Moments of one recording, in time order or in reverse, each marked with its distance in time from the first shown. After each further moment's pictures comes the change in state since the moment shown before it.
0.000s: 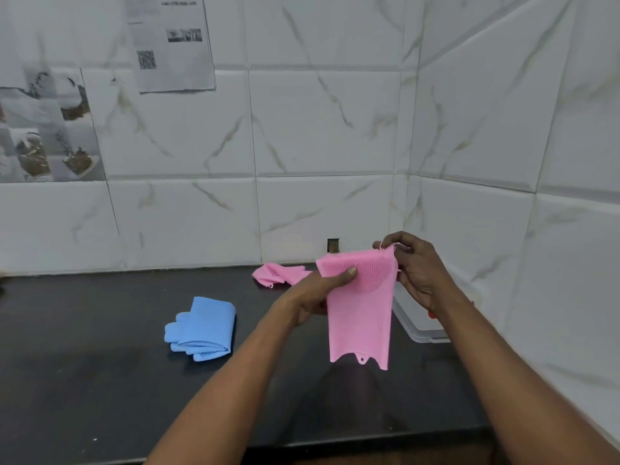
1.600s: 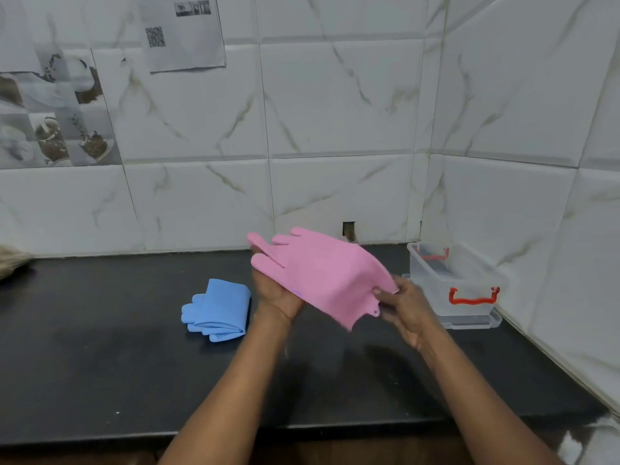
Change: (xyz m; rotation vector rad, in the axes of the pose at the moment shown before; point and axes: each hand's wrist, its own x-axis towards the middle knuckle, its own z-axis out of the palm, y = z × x) left_hand -0.039 -0.006 -0.030 -1.101 0.499 0.233; right_hand -0.024 0.102 0.019 0.064 0.048 0.305
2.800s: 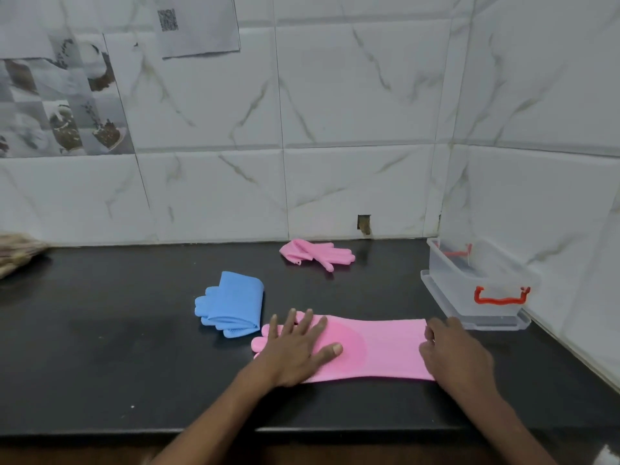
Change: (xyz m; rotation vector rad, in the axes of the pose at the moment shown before) left_hand -0.016 -0.014 -0.121 2.380 -0.519 0.002; right_hand -0.051 0.033 -0.025 -1.527 0.264 -0.068
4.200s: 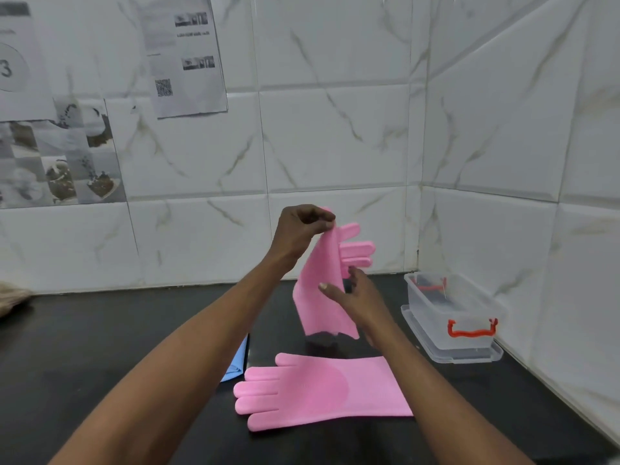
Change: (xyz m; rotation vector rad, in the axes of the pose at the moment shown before) left_hand 0.093 0.071 -0.211 -1.101 0.687 0.437; right_hand 0.051 -0.112 -0.073 1.041 -0.103 -0.215
